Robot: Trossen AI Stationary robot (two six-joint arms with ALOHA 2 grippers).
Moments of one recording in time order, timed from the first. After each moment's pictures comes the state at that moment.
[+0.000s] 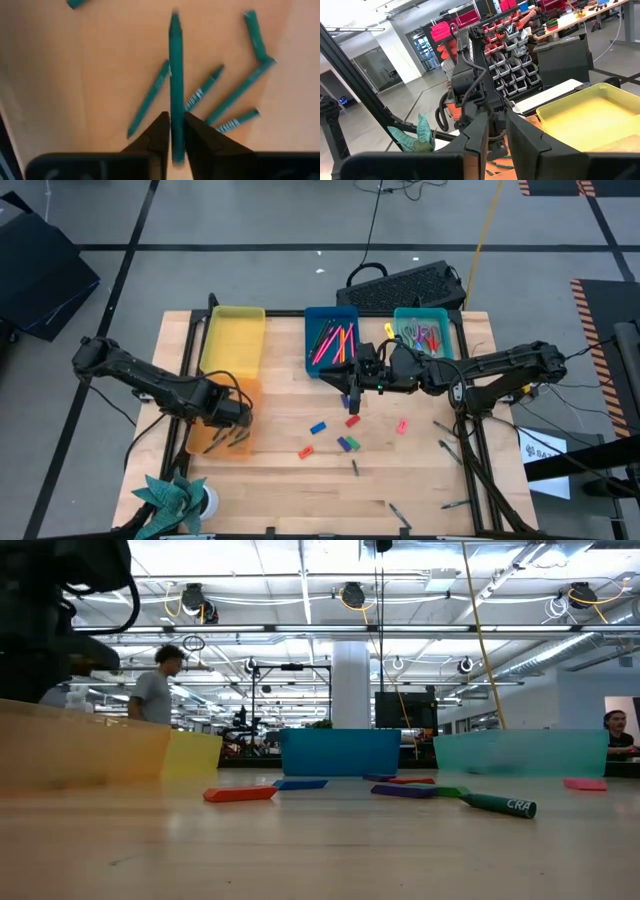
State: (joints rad) left arm -0.27 1.16 0.65 -1.04 0.08 -1.82; right arm 0.11 1.38 1.11 0.24 0.21 0.43
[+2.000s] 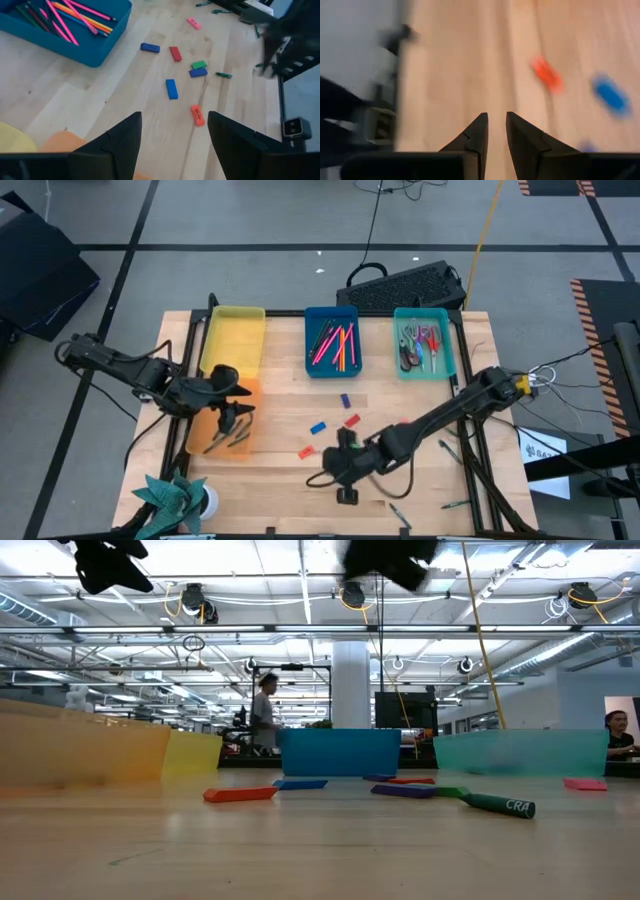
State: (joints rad) left arm -0.37 0.84 0.87 -0.75 -0.34 -0.67; right arm 0.48 1.87 1.48 -0.55 0.16 0.52
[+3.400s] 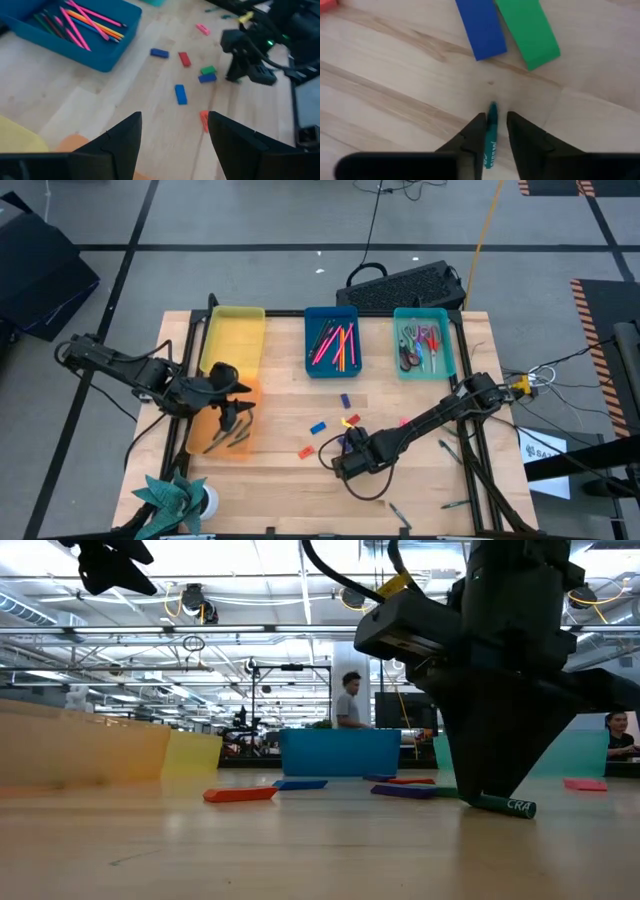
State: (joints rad) left arm -0.36 0.84 0.87 -0.75 -0.39 -0.66; right arm 0.46 2.00 1.27 -0.66 0.03 1.71
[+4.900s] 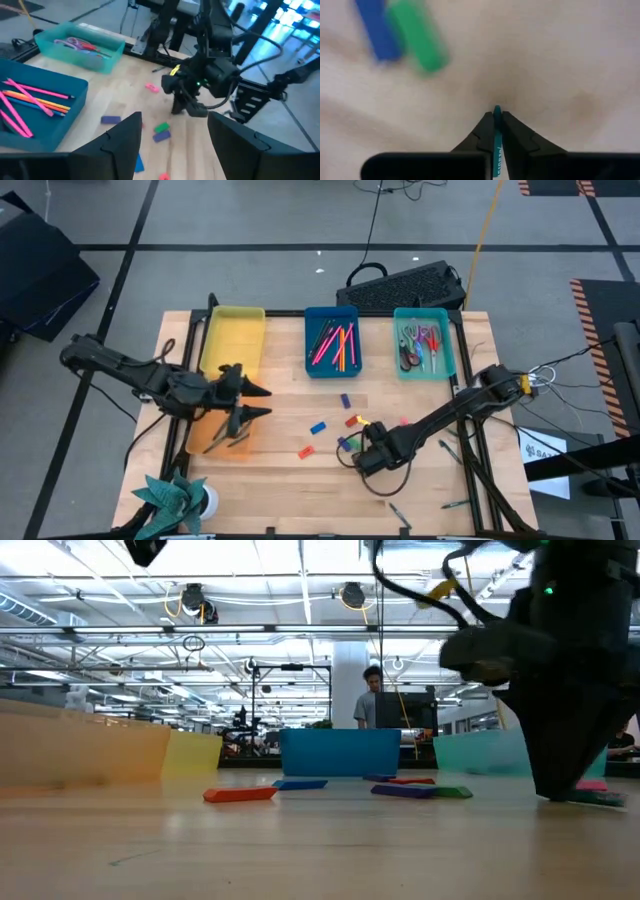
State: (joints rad) left arm -0.36 0.88 0.80 -0.24 -0.33 -0.41; right arm 0.47 1.85 1.07 -0.78 0.17 1.64
